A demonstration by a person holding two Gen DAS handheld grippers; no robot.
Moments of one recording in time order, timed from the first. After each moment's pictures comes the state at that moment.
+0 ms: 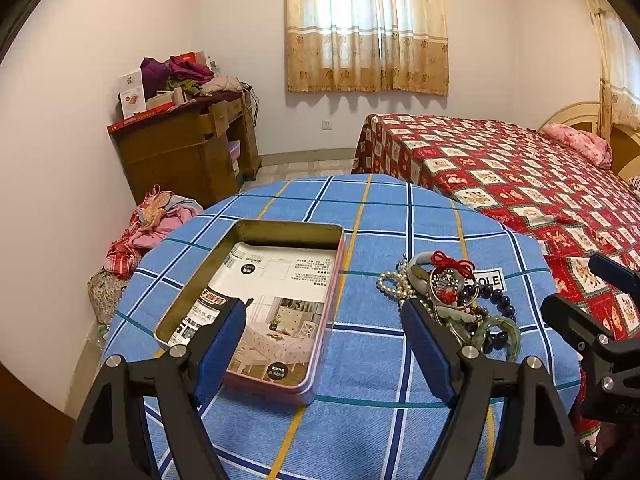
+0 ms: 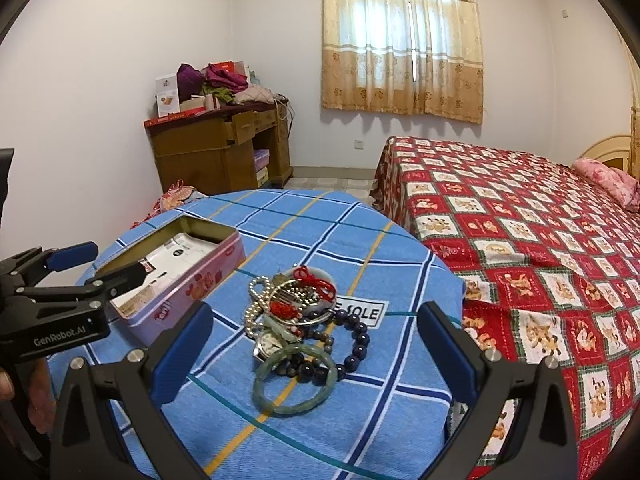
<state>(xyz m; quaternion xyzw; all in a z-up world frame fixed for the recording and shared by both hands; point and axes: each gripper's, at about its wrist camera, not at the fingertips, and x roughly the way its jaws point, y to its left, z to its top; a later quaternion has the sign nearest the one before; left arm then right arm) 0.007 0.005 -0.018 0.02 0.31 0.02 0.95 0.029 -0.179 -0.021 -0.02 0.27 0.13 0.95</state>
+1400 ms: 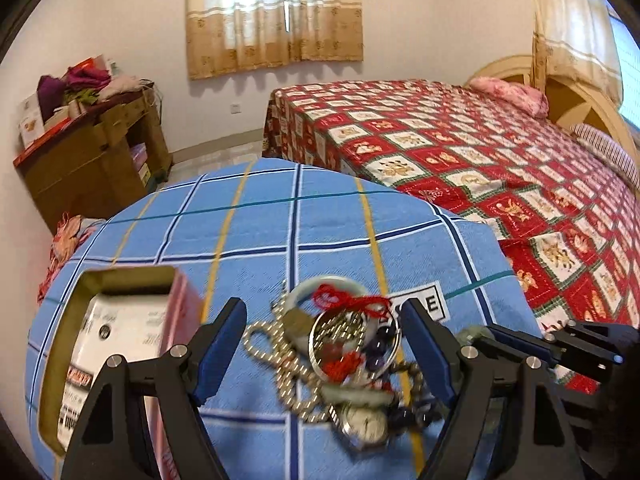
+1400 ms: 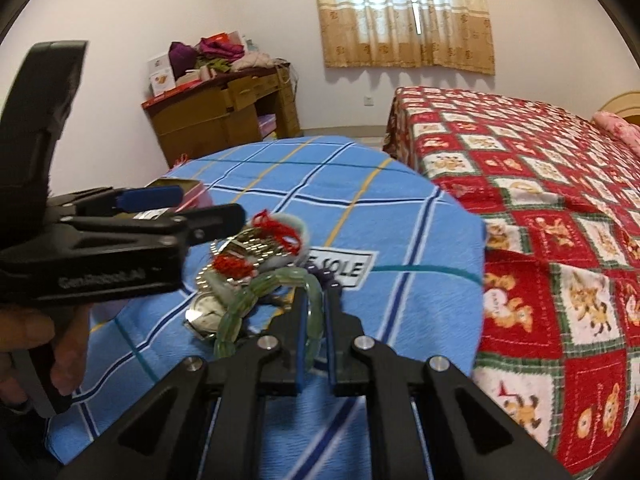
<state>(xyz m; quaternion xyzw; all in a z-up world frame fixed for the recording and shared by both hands) 0.112 -0.087 -0.051 0.07 0.36 -0.13 0.92 0.077 -0.219 -0.073 0.03 0.34 0.16 0.93</state>
